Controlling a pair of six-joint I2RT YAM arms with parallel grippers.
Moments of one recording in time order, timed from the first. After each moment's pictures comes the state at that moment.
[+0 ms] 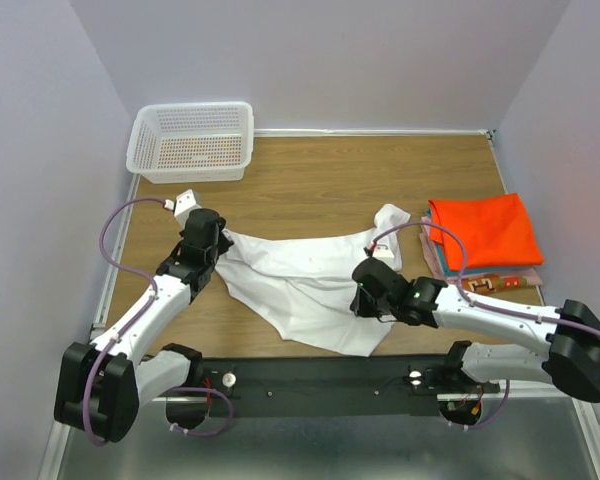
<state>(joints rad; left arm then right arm) -0.31 1.07 0.61 -0.12 -0.35 -0.68 0.99 1.17 0.62 -0.42 0.23 0.89</state>
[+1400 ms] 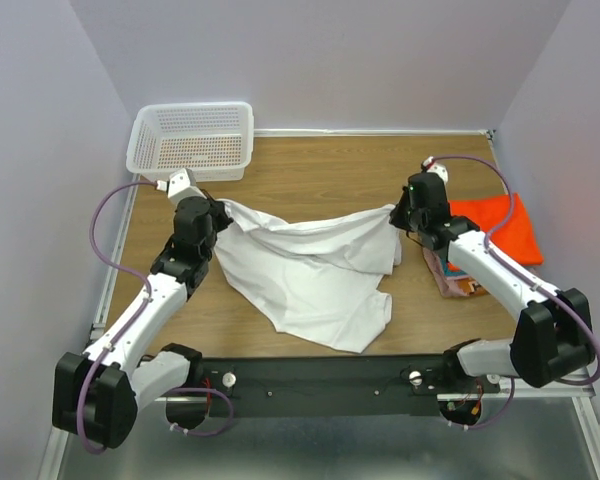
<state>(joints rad) -0.31 1.03 0.67 0.06 -0.34 -0.60 0.37 1.33 0.91 -0.23 0.23 0.55</state>
